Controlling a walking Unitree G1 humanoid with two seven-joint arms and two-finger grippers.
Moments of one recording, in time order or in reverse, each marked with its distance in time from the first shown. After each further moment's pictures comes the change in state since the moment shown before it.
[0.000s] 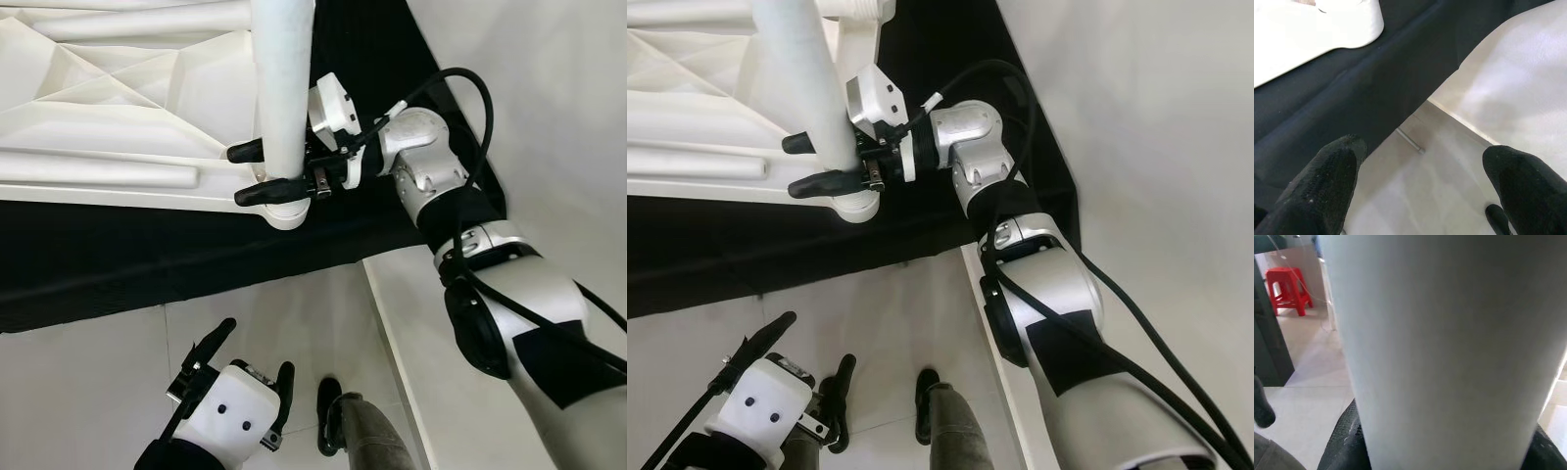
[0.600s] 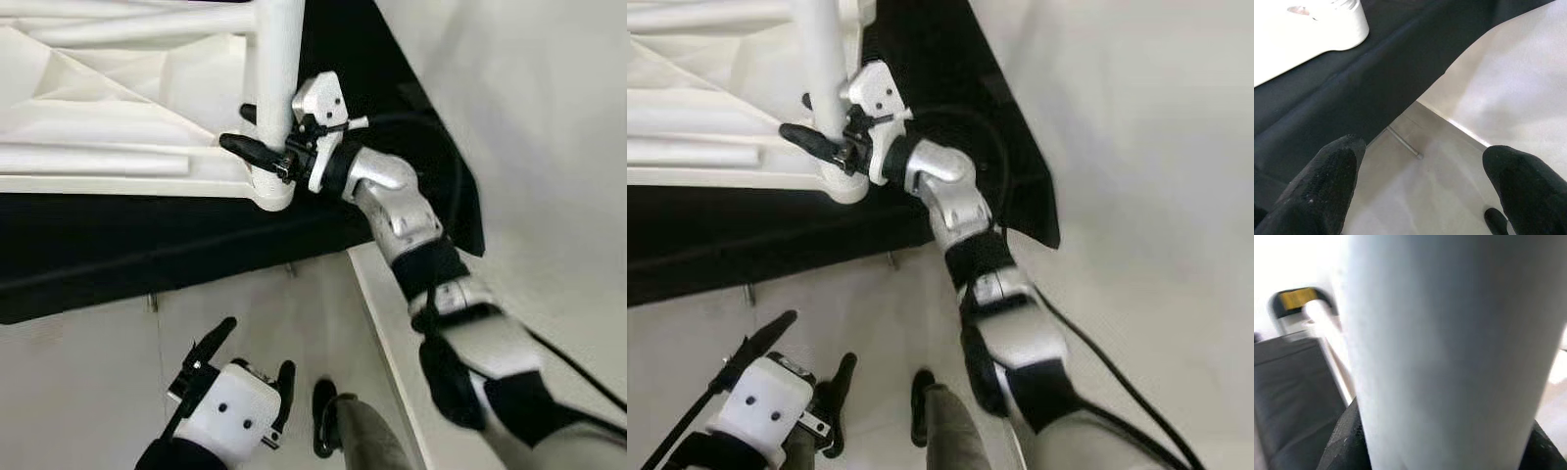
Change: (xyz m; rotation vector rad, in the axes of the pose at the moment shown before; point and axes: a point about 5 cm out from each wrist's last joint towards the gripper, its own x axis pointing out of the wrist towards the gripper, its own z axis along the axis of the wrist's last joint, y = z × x) left arm 0.000 0.000 0.000 -0.002 0.001 0.002; right arm 0.025 0.011 -0.030 0.206 -0.105 -0.705
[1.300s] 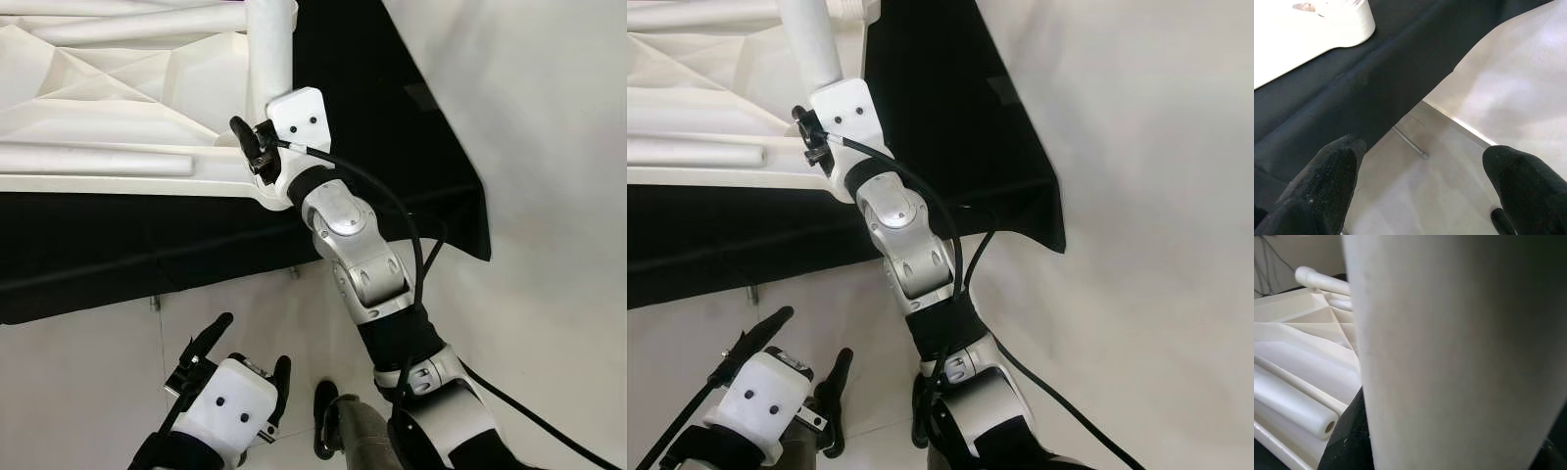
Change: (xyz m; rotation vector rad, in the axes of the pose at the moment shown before) left arm 0.003 0.004 -0.001 0.019 -0.004 0.006; right arm 0.005 0.034 0.008 -0.075 0.081 -0.523
